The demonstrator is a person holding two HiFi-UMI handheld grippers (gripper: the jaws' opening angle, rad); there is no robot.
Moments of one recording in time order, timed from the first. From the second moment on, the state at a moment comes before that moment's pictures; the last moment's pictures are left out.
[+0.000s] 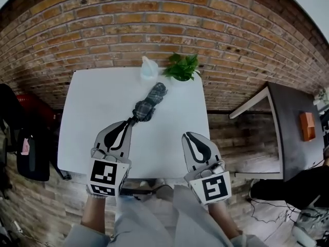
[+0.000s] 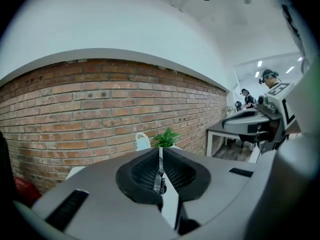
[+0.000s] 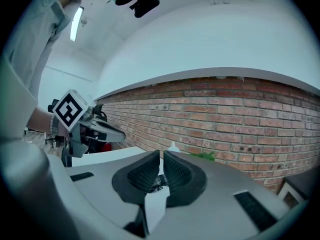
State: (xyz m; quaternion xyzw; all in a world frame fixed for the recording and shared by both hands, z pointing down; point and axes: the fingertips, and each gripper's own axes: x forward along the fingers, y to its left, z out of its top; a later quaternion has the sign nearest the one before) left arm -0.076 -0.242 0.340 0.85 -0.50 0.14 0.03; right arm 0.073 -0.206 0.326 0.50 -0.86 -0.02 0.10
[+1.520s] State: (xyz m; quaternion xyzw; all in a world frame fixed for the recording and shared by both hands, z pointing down) left arm -0.074 -0.195 0.324 0.87 -0.48 0.13 0.01; right arm 0.035 -0.192 0.320 0.46 -0.88 -0.05 0.09
